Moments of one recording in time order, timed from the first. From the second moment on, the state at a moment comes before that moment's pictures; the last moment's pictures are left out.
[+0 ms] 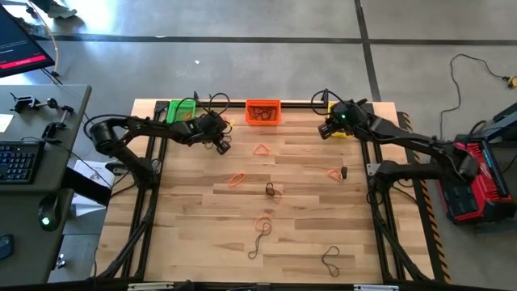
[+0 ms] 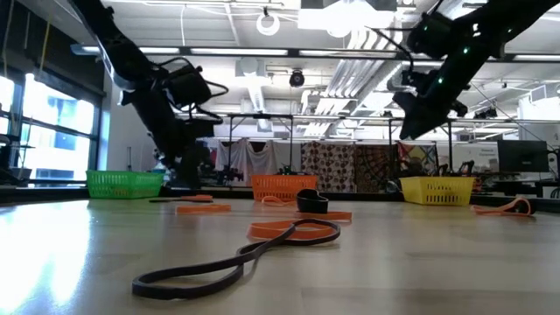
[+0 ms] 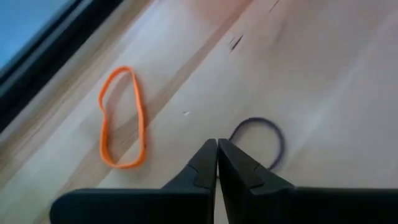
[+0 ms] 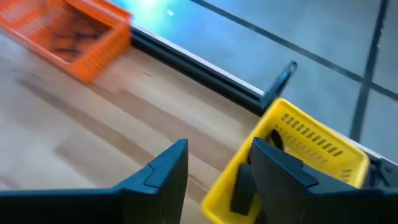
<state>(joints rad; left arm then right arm) 0.54 1.56 0.65 -0.03 -0.23 0.00 -0.63 1.05 0.66 -0.38 0.36 0.18</state>
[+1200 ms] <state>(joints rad) 0.56 1.68 0.66 0.02 0.03 0.27 -0.40 0.99 0.66 -0.38 0.36 0.24</state>
